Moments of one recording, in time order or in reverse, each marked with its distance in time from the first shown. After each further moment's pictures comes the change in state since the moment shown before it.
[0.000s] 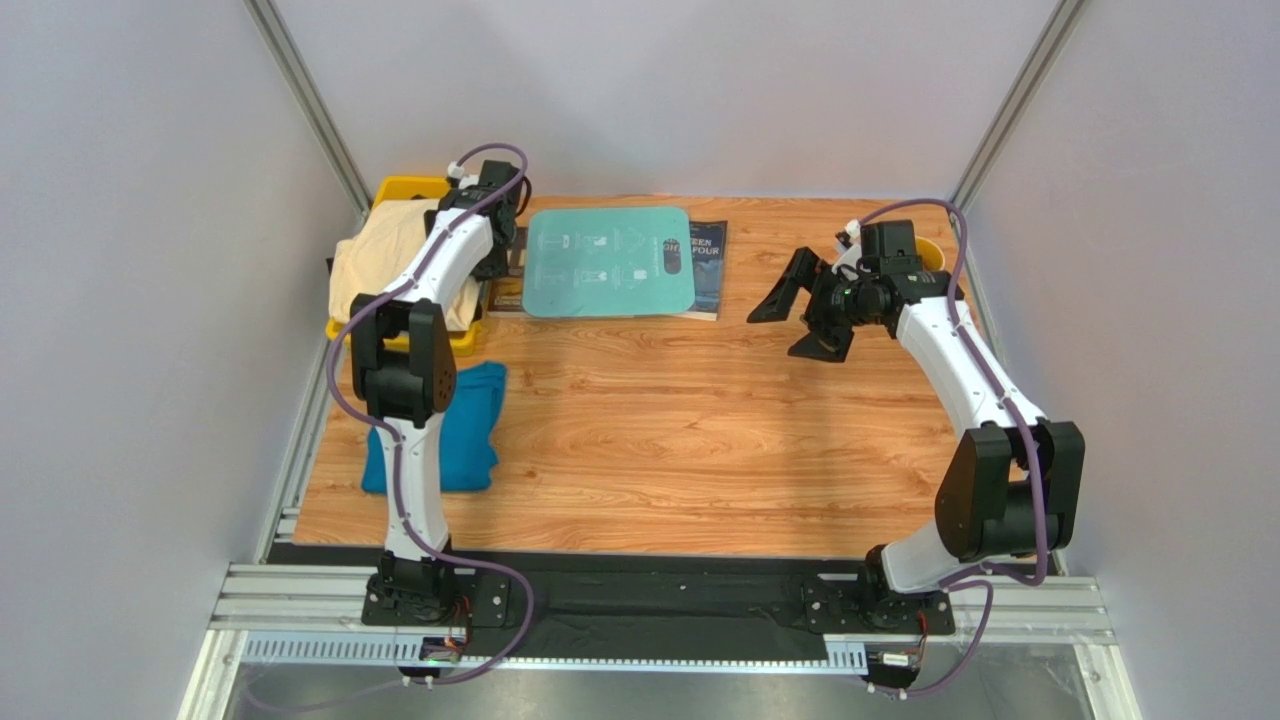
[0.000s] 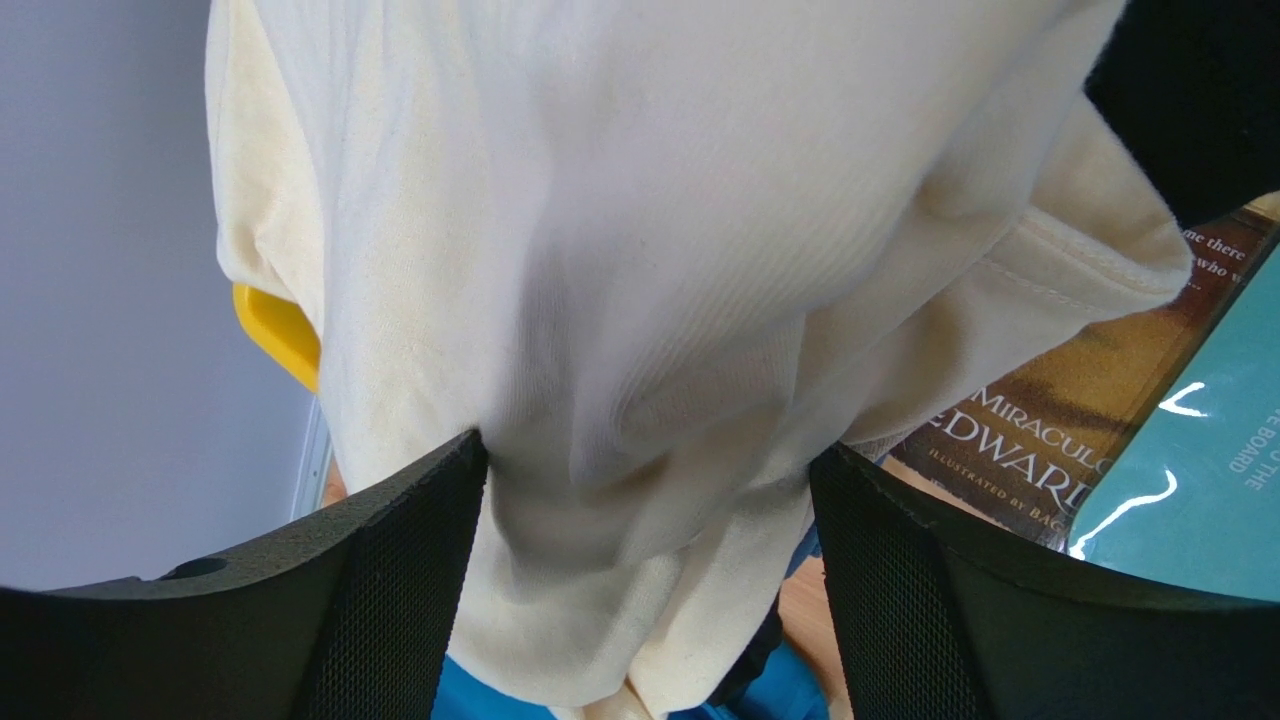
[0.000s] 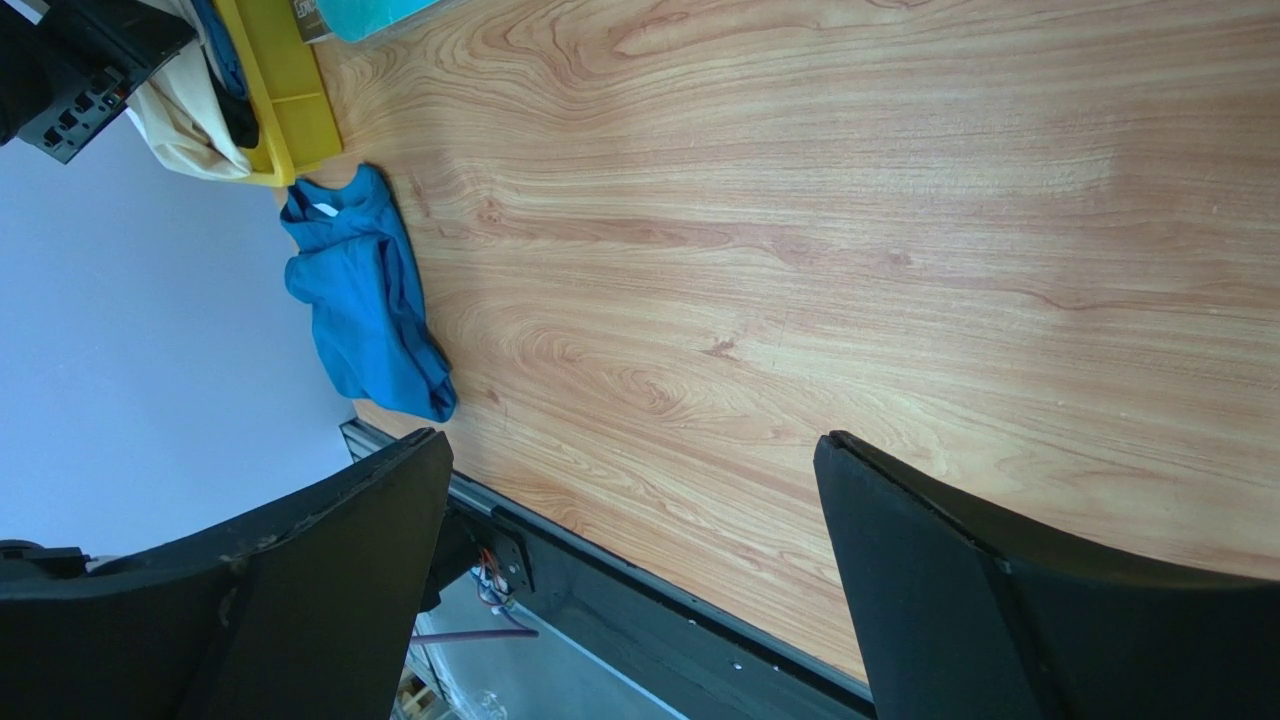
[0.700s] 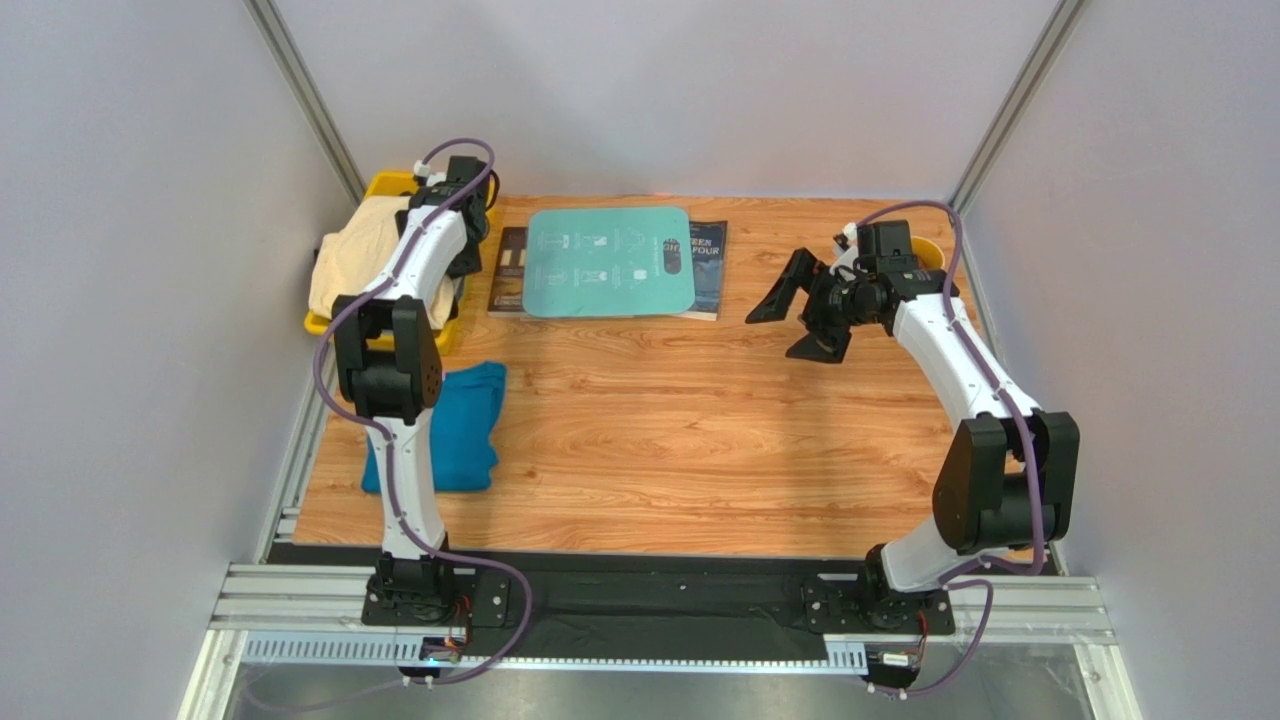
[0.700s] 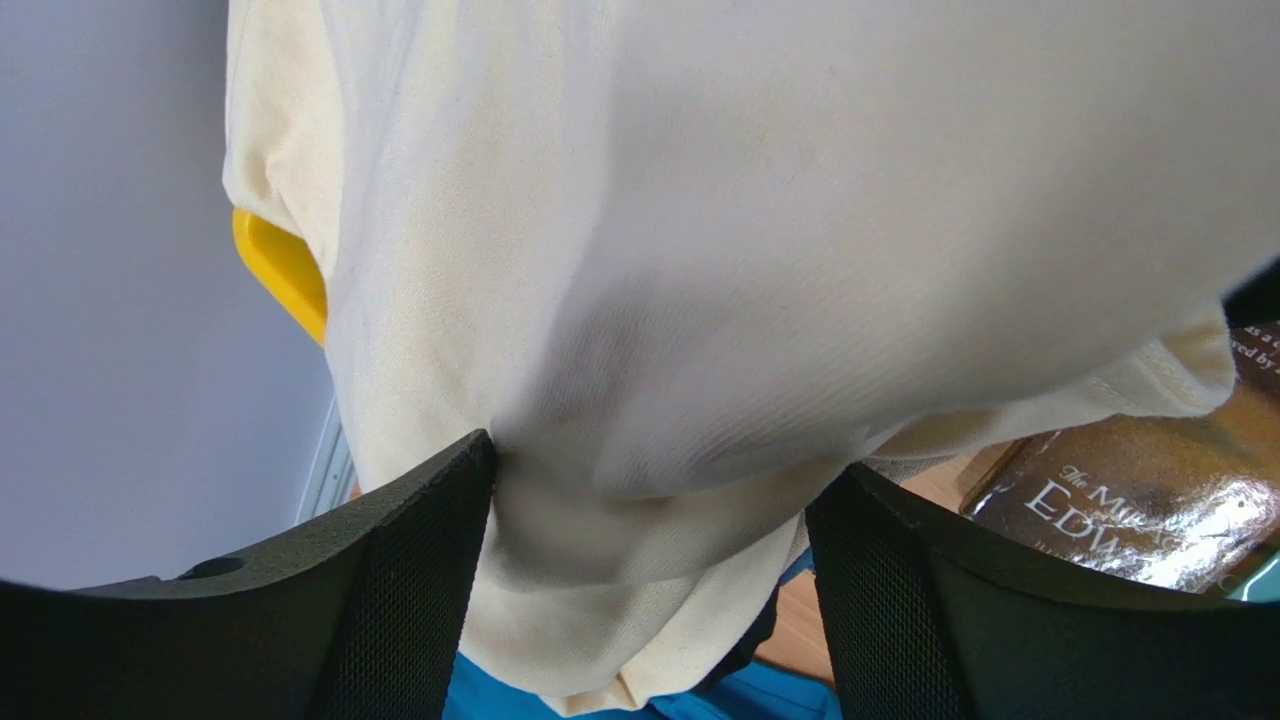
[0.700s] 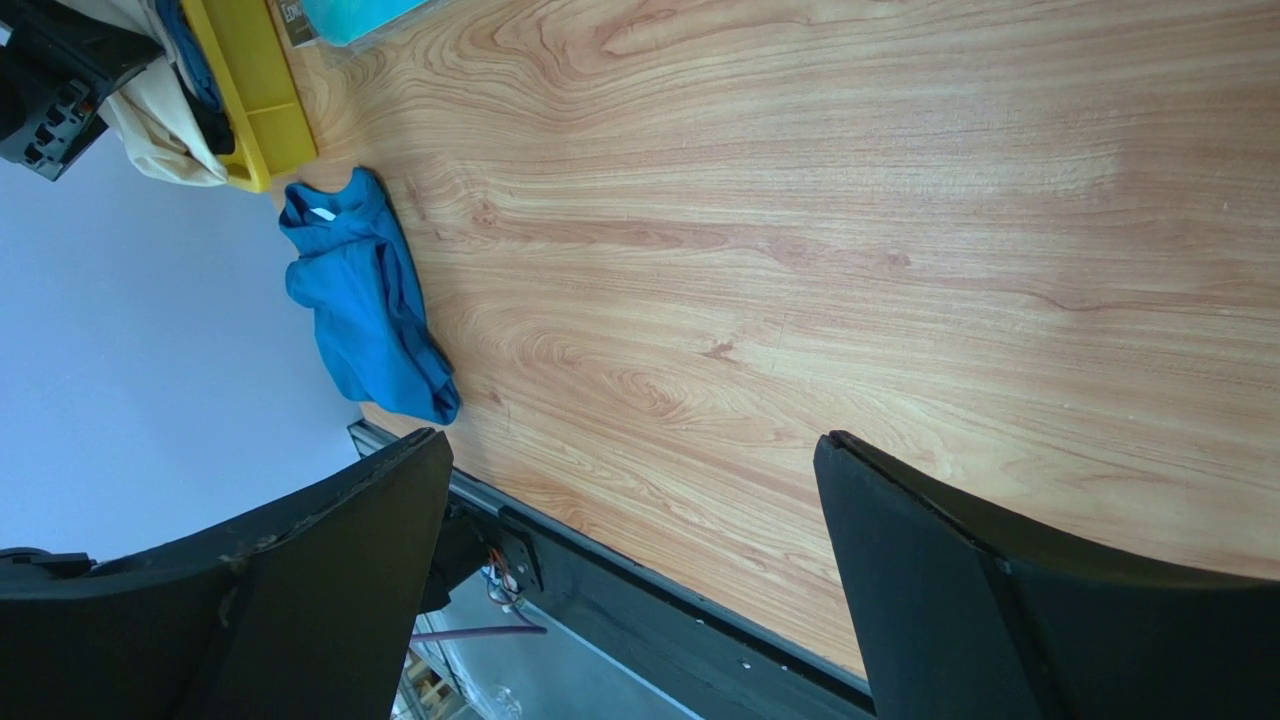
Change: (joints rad) left arm 0.089 -0.002 0.008 0.012 0.014 0.002; right arm 0.001 0.026 0.003 0.005 -0.003 0.017
